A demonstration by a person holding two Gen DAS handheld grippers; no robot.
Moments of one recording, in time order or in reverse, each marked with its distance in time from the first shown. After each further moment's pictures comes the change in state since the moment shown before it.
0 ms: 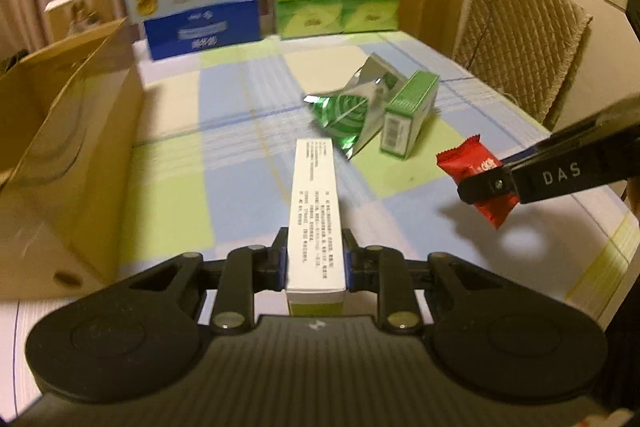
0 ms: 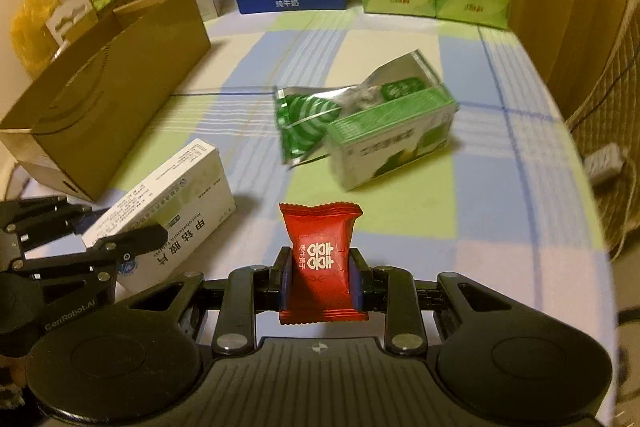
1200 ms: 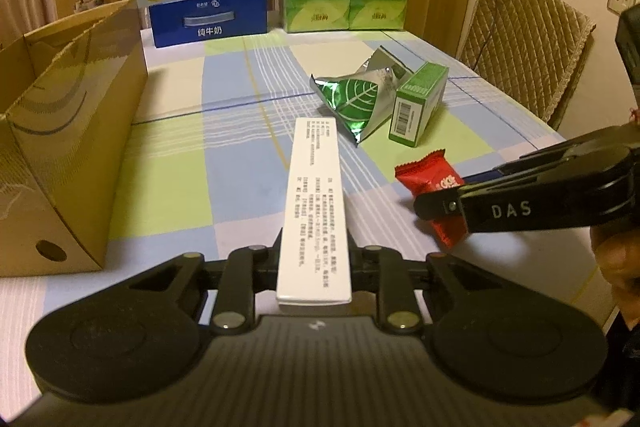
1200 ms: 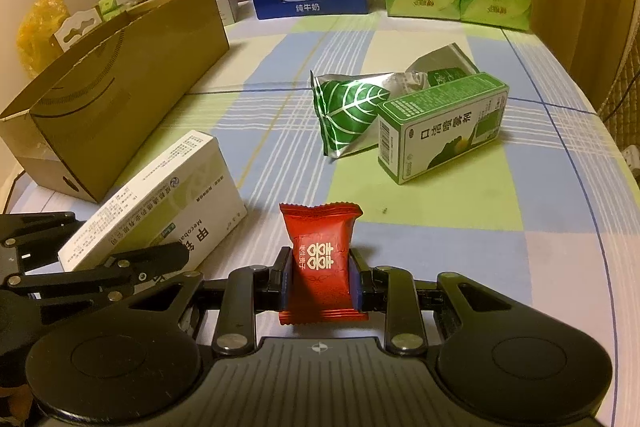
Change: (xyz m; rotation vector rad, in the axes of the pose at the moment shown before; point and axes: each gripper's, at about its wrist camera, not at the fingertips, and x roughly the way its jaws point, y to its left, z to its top) left arm 0.013 0.008 -0.019 -0.029 -0.031 -0.015; right arm 0.036 0.021 -0.018 -0.025 -0.081 0.009
